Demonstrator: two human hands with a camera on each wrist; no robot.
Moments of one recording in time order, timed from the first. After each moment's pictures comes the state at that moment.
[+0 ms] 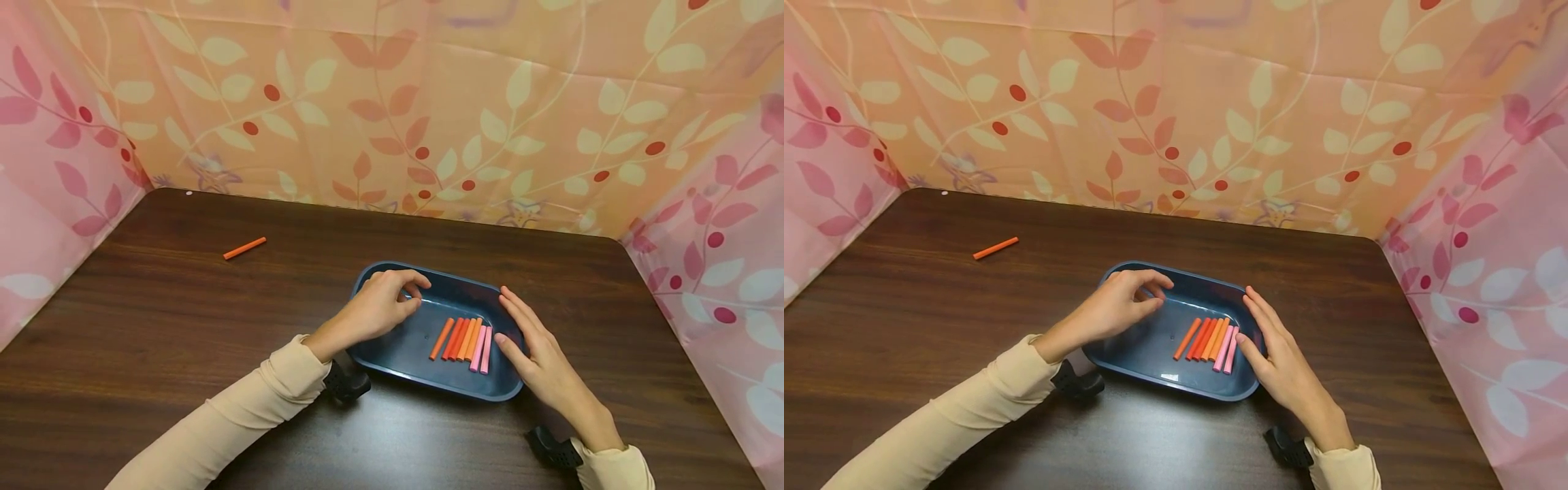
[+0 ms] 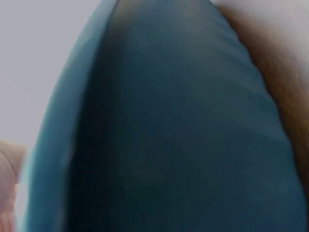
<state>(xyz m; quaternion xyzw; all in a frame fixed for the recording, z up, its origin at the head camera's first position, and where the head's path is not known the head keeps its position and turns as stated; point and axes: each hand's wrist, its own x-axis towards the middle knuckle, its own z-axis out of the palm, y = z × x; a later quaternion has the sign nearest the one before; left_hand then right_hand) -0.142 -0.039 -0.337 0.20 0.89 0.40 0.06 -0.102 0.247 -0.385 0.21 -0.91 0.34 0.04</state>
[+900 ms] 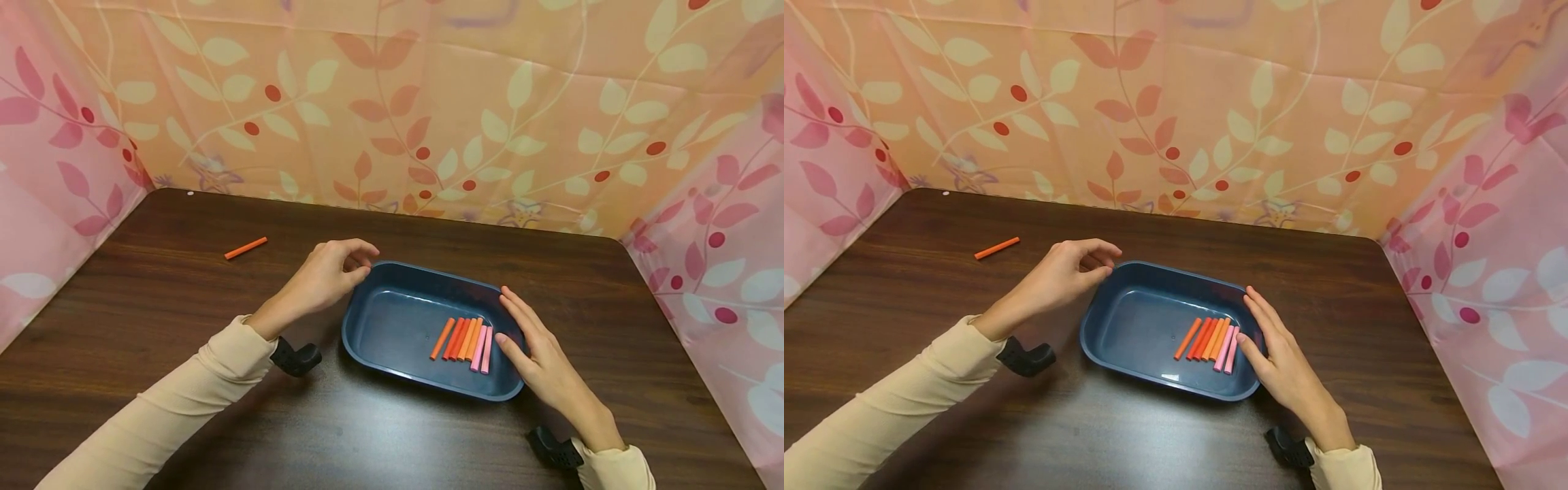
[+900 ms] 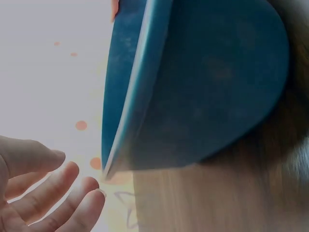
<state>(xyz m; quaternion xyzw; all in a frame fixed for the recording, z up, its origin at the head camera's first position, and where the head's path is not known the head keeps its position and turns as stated) -0.157 -0.106 -0.317 0.16 0.91 0.38 0.00 -0.103 0.247 -0.386 0.22 -0.91 0.35 0.05</state>
